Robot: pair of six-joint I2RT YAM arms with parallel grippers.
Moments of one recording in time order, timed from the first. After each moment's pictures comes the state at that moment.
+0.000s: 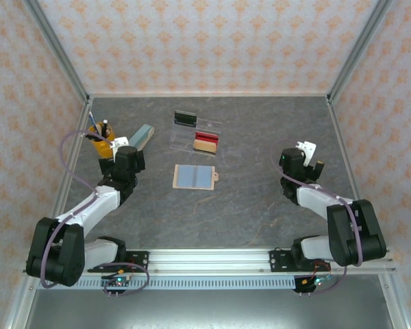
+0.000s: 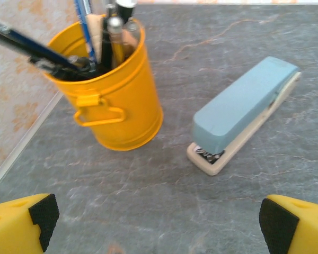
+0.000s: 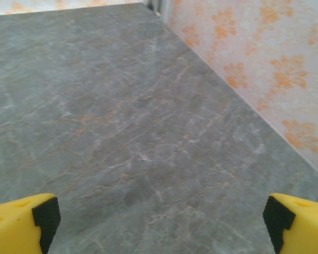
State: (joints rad) left arm -0.16 1.21 0.51 0.09 -0.57 -0.17; right arm 0.17 1.33 0.46 0.30 0.65 0.23
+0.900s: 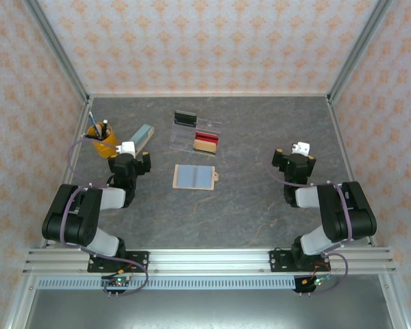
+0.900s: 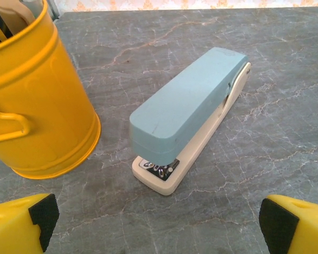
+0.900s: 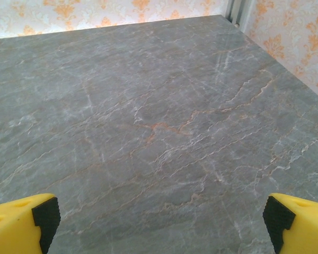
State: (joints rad) left arm -0.07 1.50 0.39 0.66 -0.31 -0.07; right arm 0.08 1.52 0.38 0.74 0.33 0.14
